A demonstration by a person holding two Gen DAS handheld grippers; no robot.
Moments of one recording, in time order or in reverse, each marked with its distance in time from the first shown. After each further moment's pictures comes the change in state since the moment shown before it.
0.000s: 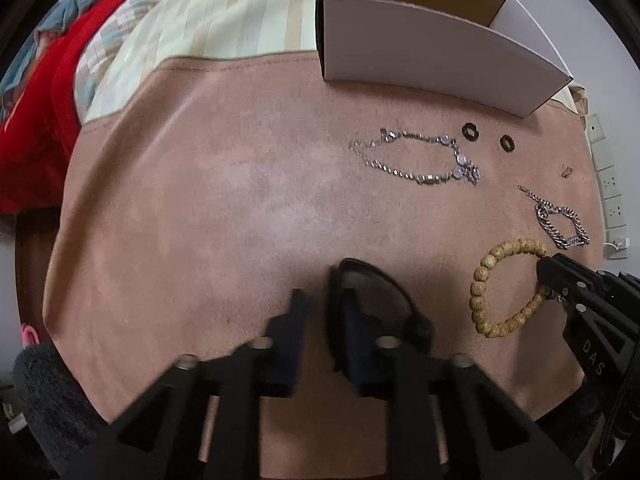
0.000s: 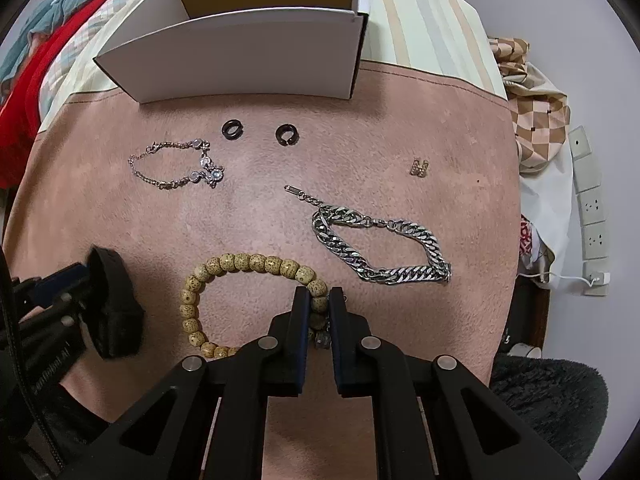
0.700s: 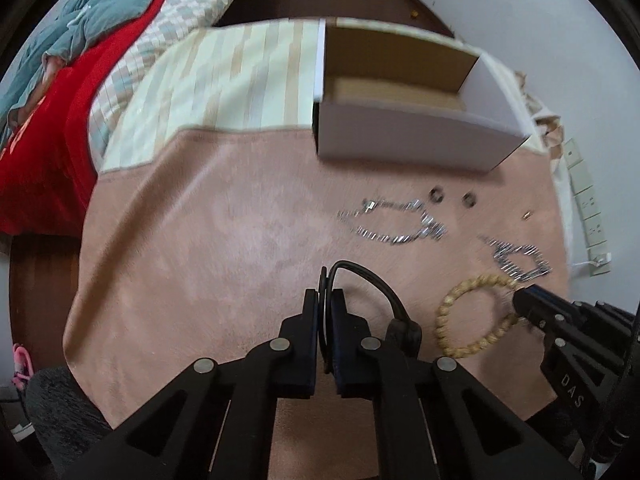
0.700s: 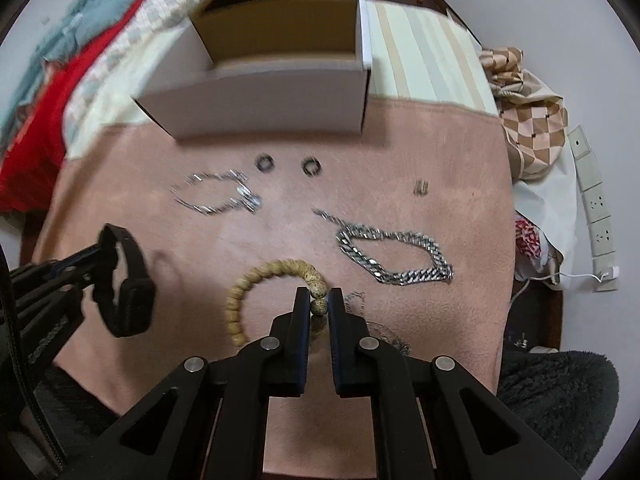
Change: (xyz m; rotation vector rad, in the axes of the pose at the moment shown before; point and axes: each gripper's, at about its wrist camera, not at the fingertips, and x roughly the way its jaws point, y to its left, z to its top) left arm -0.074 -0.001 0.010 0.013 -0.143 -0.066; right arm -0.052 0.006 -0.007 0.060 -0.120 0.104
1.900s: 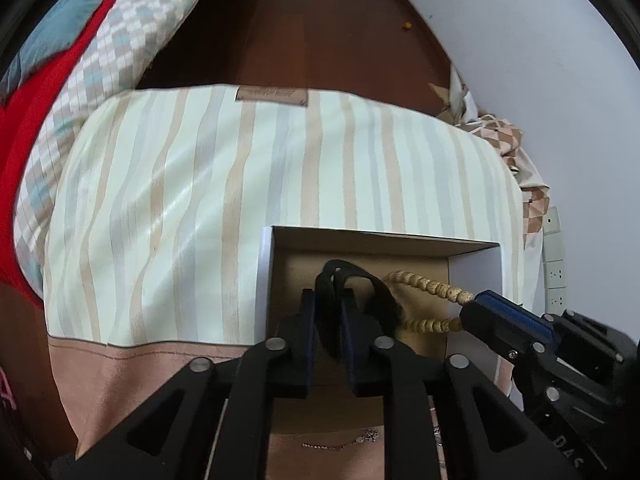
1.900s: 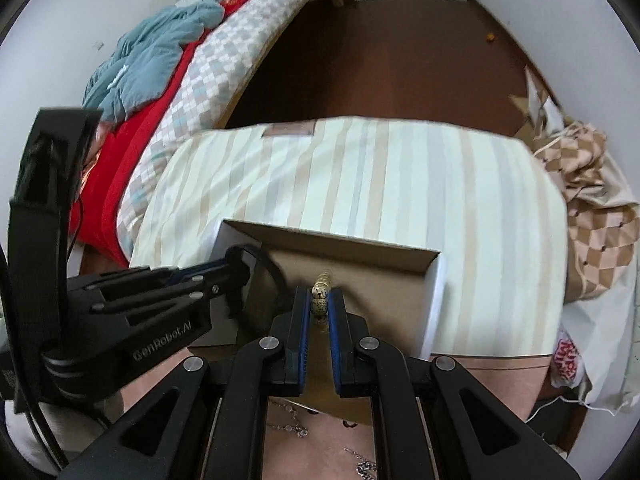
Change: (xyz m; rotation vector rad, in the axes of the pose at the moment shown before) left arm 0.068 0.005 0.196 -0.072 0.078 -0.157; right arm 0.021 -0.001 0.215 -0.077 -0.027 0.234
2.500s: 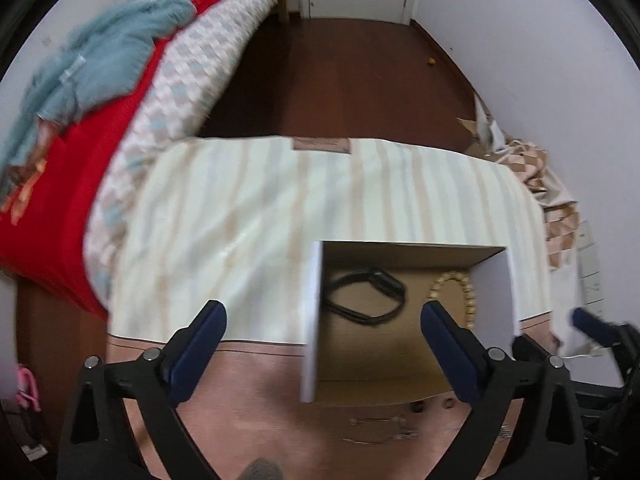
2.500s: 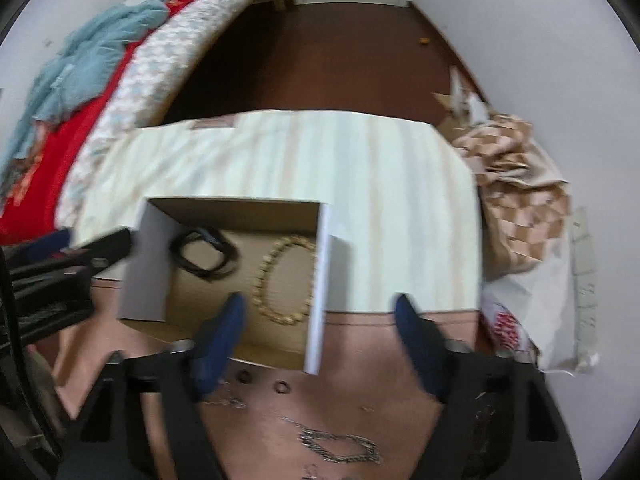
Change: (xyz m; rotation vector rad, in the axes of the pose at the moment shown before) left arm -0.054 -0.003 -0.030 0.050 -0.209 0.229; right arm -0.033 -0.015 -0.042 0.062 -0.034 -0.292
